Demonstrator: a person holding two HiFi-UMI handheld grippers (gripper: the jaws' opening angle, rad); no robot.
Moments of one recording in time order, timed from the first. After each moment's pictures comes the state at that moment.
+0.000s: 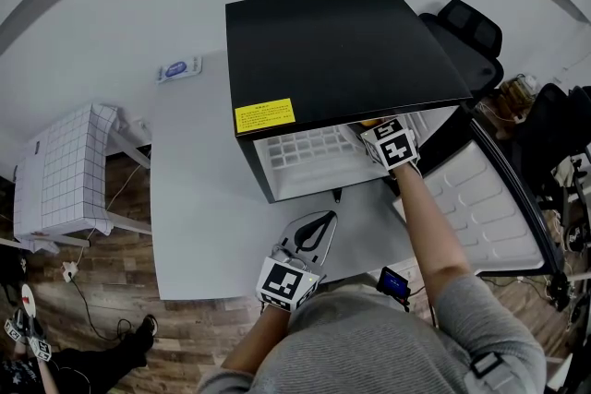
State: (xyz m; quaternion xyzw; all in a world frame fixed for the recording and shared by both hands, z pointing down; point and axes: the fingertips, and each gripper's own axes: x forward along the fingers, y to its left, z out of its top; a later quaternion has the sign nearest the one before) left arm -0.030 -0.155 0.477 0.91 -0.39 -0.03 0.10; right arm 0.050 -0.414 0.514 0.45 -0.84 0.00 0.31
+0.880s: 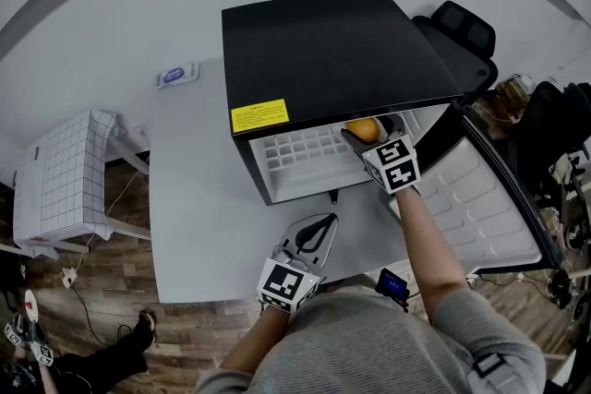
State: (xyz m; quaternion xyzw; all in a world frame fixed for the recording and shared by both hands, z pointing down) left arm -0.020 -0.146 0.478 0.92 -0.38 -0.02 0.09; right arm 0.044 -0.366 0.479 0.45 -0.86 -0.03 0.24
